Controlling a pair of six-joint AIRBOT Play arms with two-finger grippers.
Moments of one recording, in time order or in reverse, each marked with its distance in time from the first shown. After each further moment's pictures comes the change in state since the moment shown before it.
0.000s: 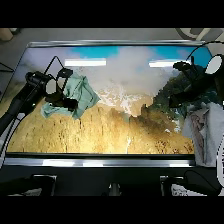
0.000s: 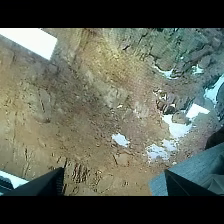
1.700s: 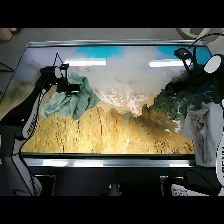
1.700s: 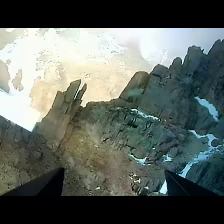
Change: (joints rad) left arm 0.254 -0.625 0.550 -0.241 0.145 0.033; right arm 0.002 -0.011 0.009 0.084 -0.304 -0.061
